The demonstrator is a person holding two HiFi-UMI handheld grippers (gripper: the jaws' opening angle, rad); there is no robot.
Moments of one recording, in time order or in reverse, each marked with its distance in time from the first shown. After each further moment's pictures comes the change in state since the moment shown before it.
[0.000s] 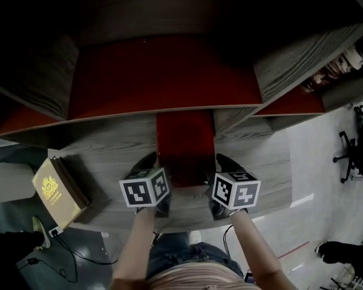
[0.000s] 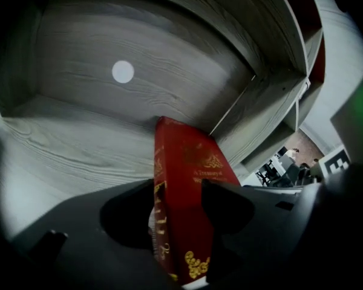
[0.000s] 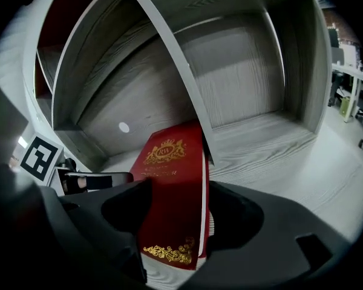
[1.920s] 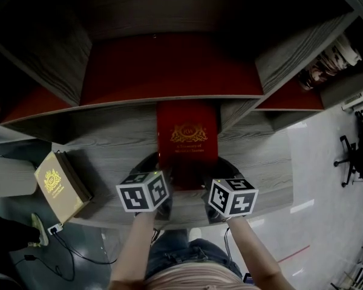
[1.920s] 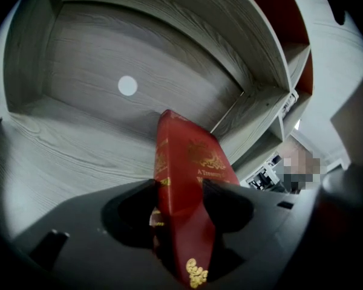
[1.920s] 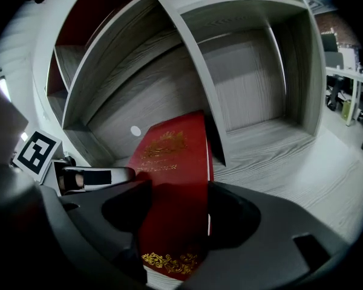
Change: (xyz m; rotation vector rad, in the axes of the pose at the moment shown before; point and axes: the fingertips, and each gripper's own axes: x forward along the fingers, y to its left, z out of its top) left arm -0.031 -0.011 0.003 -0.029 -0.085 -0.052; right arm -0.015 0.030 -0.004 -0.035 -0.087 0.030
